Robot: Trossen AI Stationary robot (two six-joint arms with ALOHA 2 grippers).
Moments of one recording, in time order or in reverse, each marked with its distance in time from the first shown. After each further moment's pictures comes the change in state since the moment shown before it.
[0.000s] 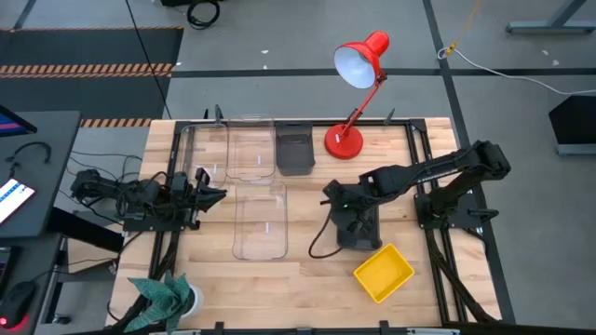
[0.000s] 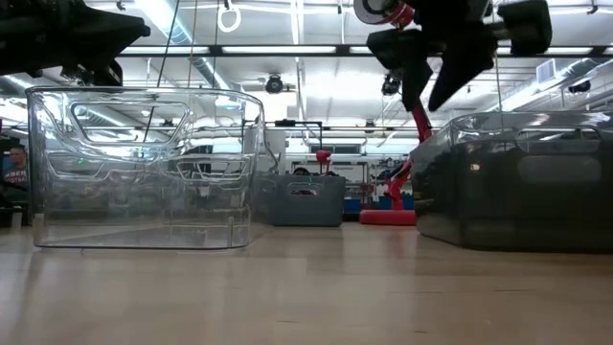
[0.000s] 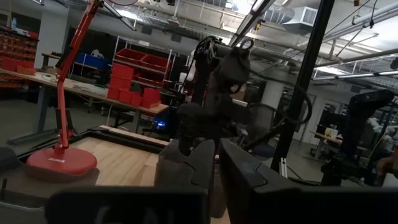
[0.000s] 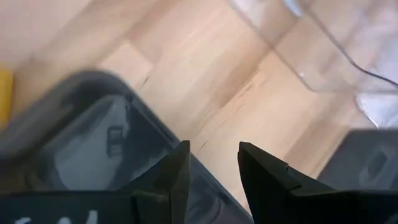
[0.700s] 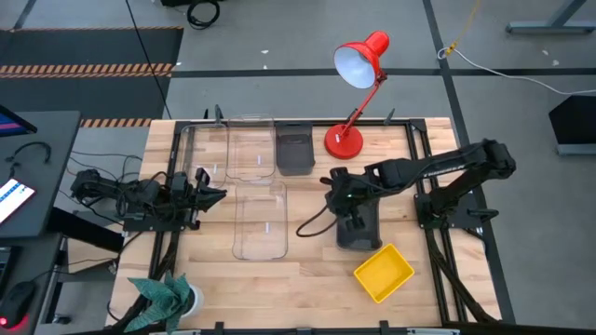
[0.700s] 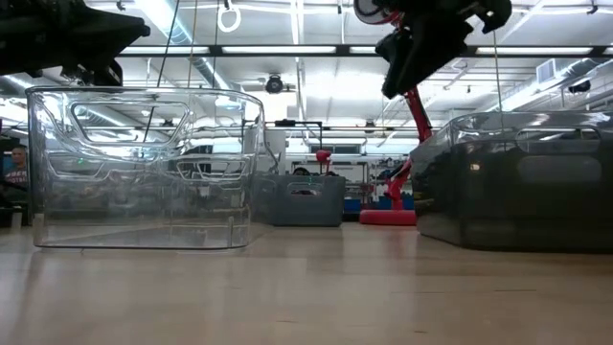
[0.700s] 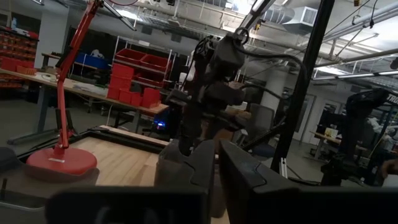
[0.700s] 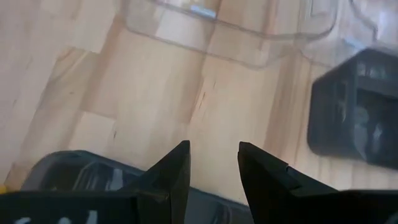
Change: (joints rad) left arm 0.000 0.000 0.000 0.000 0.000 0.000; right arm -0.039 -0.048 0.001 0.074 0.079 0.415
